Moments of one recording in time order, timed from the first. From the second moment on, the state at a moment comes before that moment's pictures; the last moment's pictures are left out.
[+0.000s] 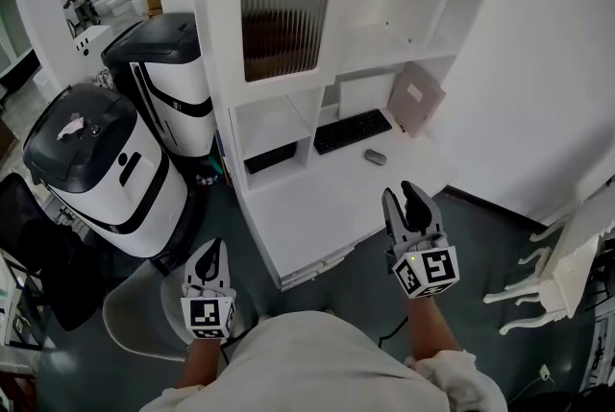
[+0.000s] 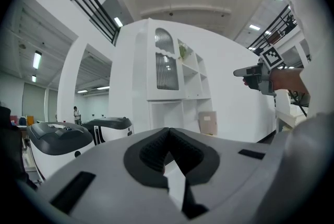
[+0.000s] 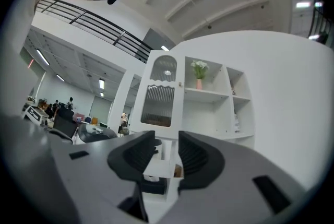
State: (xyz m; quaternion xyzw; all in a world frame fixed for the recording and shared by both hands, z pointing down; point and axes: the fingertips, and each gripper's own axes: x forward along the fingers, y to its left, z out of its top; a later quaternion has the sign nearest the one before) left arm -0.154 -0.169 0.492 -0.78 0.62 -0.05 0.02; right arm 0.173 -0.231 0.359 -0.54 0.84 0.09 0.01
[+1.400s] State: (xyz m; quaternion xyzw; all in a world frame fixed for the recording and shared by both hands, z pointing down) left arm -0.173 -0.152 0.503 -0.75 0.66 -0.04 0.00; right arm 0.112 -0.386 0.182 -0.48 0.83 0.27 -0.01
